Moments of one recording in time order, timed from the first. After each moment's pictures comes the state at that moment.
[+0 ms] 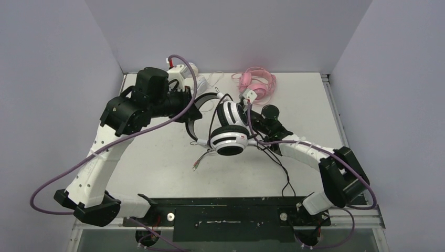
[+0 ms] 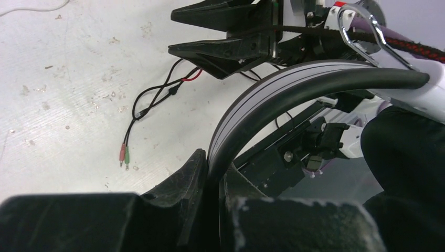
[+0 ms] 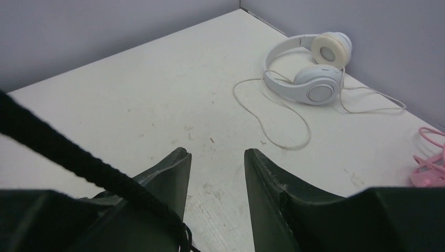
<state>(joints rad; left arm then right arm) -0.58 1.30 1.80 -1.11 0.23 -0.43 0.58 1.46 0.82 0.61 -0.42 0.01</state>
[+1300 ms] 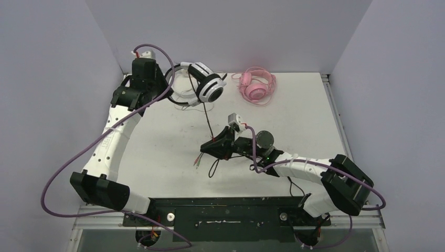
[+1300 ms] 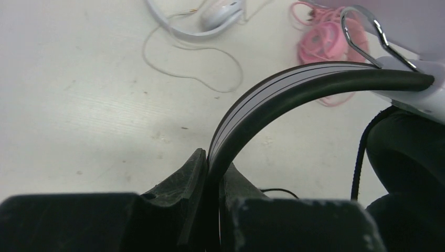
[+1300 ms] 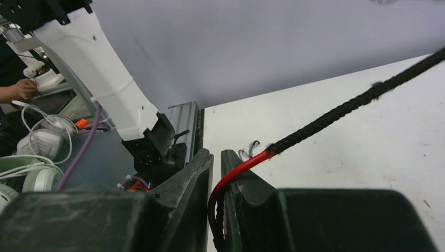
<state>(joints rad) -0.25 1.44 1.68 -0.80 -0.06 -0.58 0.86 1.42 0.61 1.08 -0.63 0.41</state>
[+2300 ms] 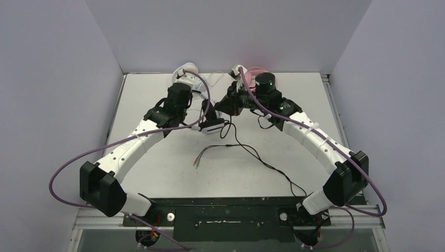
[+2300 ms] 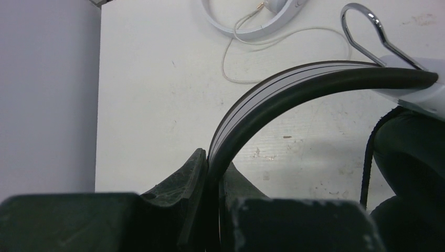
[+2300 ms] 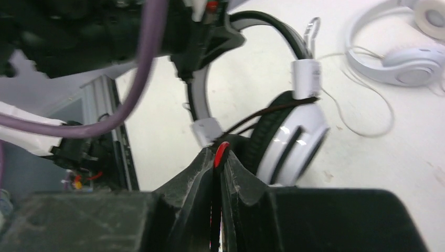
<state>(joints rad) -0.52 1.41 1.26 -0.42 -0.60 -0.01 0.60 1.49 1.35 -0.09 -0.65 0.18</state>
